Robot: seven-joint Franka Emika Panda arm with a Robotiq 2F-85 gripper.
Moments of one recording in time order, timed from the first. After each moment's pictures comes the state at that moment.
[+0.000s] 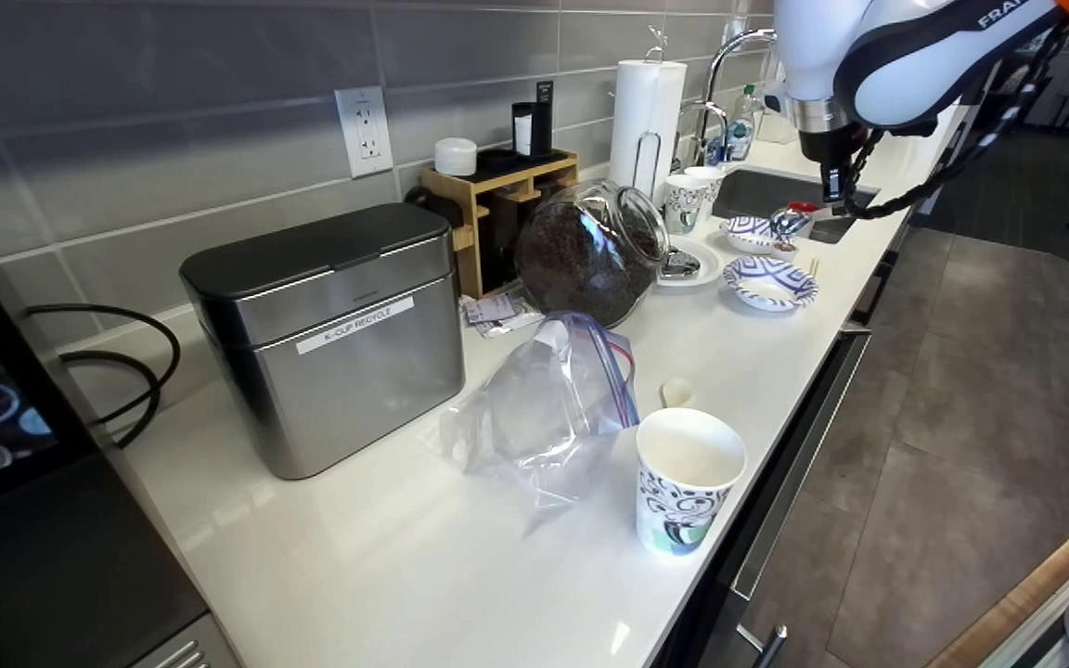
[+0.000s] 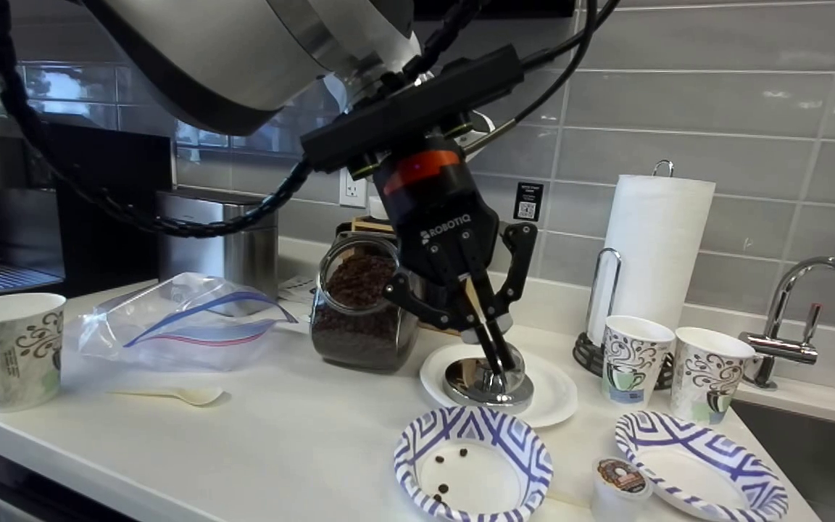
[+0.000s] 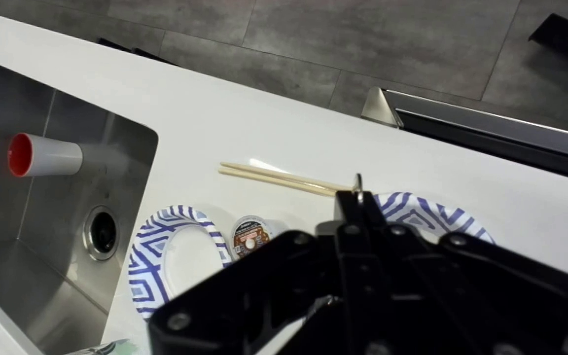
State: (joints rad) arm -0.04 -0.07 -0.01 -2.30 -0.79 2.16 -0.23
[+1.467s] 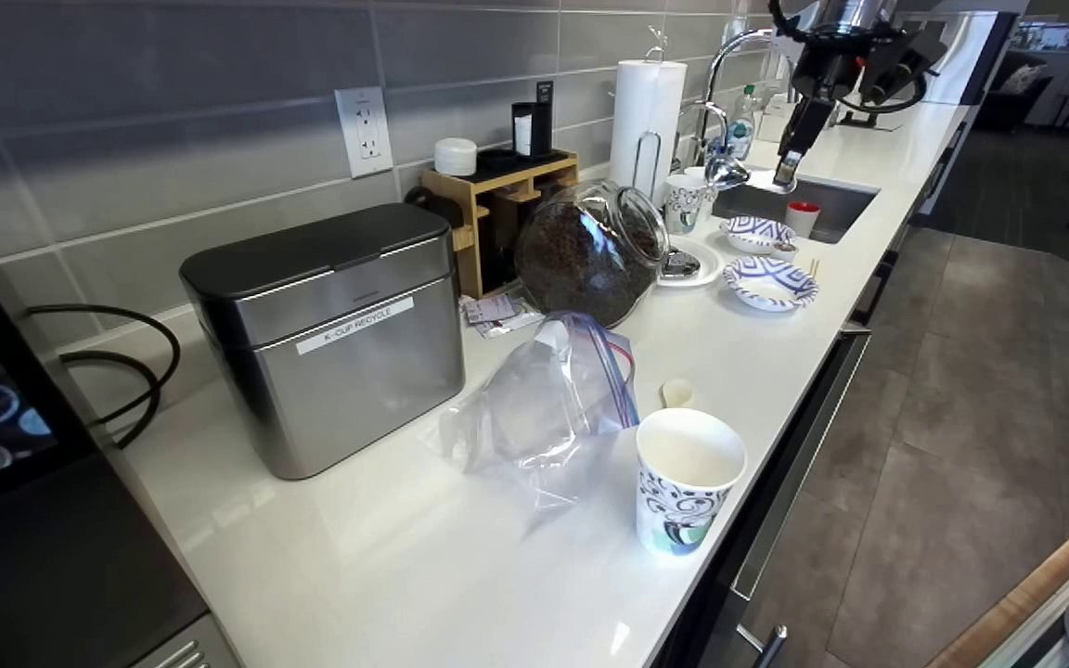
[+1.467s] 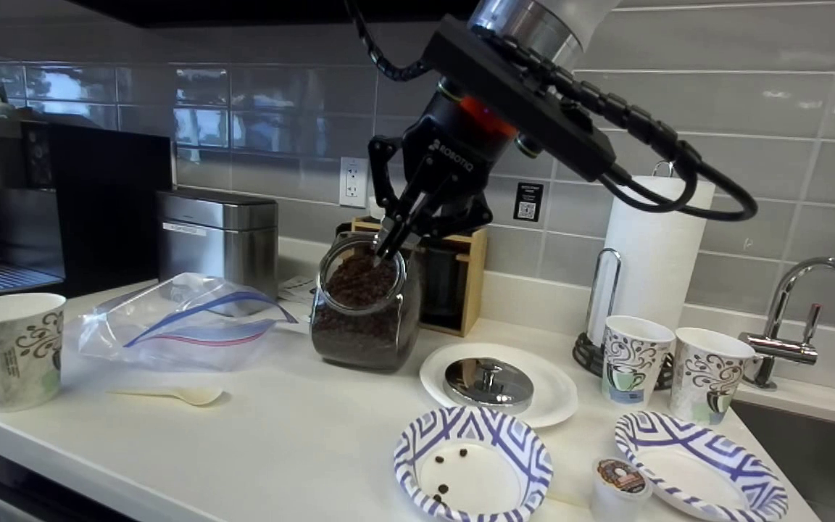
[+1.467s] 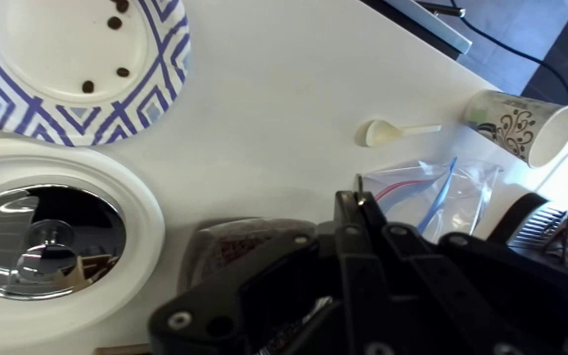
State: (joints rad) arm -0.09 0.08 -0.15 -1.90 0.41 1.66 -1.15
